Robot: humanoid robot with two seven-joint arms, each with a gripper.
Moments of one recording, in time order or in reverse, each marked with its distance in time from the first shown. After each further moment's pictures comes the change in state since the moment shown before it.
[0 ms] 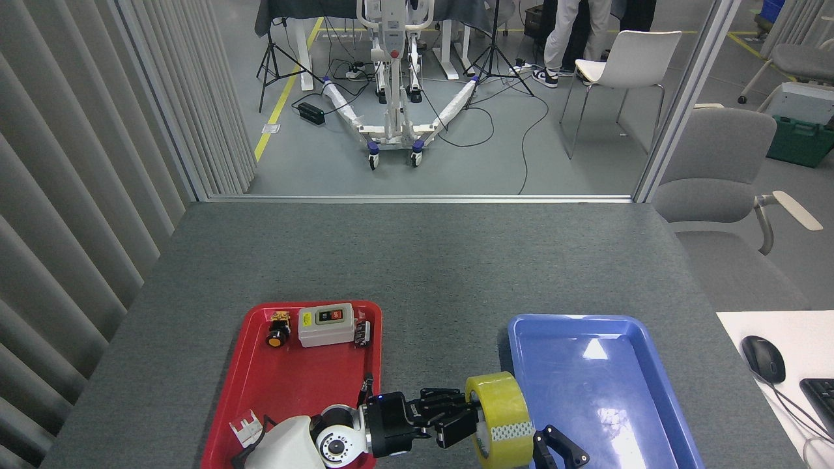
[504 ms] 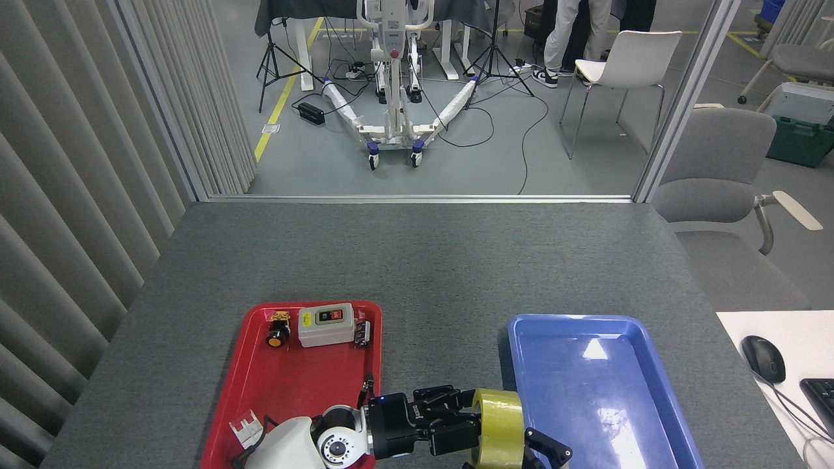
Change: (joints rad) left arm 0.005 0.005 -0.008 -0.034 -0.002 0.002 0.003; right arm -0.002 -0.002 0.017 0.003 0.003 0.000 -0.005
